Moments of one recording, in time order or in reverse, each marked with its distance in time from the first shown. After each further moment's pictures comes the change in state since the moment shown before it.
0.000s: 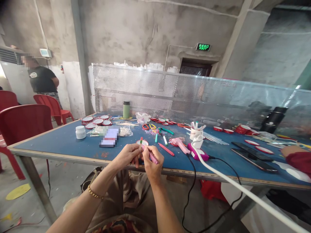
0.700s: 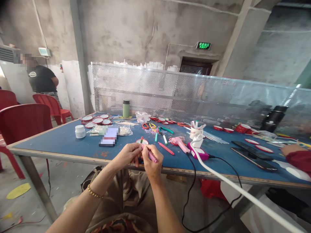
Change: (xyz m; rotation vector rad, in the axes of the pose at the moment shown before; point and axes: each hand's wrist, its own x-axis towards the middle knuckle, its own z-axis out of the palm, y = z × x) left_hand -0.001 0.001 0.001 0.019 -0.005 0.008; right_hand 0.001 0.000 0.000 -0.001 -0.041 -0.016
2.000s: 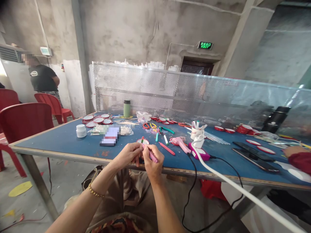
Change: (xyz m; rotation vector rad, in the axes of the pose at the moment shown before) left_hand -0.001 0.002 -0.001 0.003 -0.003 0.006; right_hand 0.000 -0.001 0.000 -0.044 0.007 -0.020
